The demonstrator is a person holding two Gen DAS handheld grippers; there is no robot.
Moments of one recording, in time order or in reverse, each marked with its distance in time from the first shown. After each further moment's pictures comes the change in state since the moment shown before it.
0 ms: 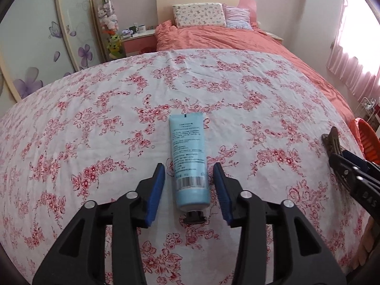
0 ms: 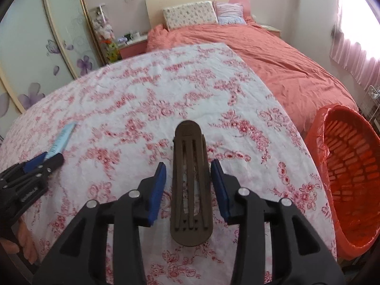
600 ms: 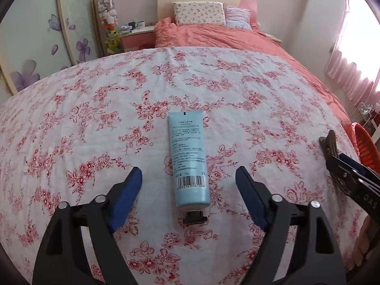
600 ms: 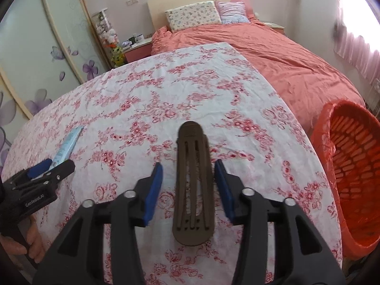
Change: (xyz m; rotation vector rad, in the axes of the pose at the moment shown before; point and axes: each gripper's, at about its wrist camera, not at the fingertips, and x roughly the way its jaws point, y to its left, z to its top) left arm 0.002 0.001 -0.001 -0.021 0.013 -0.039; right arm 0.001 -0.001 0.001 0.006 -0.001 0.043
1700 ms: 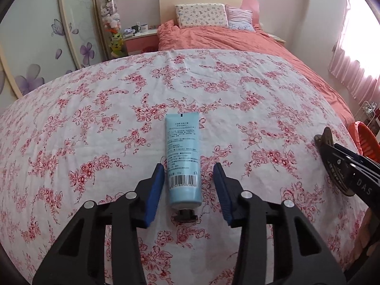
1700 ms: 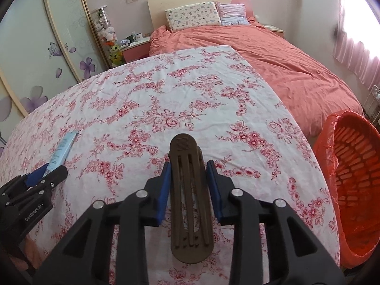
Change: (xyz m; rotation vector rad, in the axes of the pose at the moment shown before) left arm -0.003 -0.009 -0.001 0.008 -0.016 0.034; right arm 0.011 0.008 0.014 -0.011 -0.002 -0.028
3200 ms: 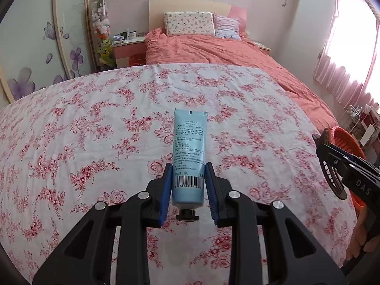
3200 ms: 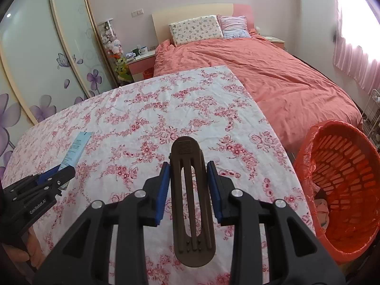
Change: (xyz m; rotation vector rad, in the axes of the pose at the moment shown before) left arm -0.035 -0.006 0.006 0.003 -0.044 -0.095; right arm -0.053 -0.011 0.001 0.005 -0.086 0.033
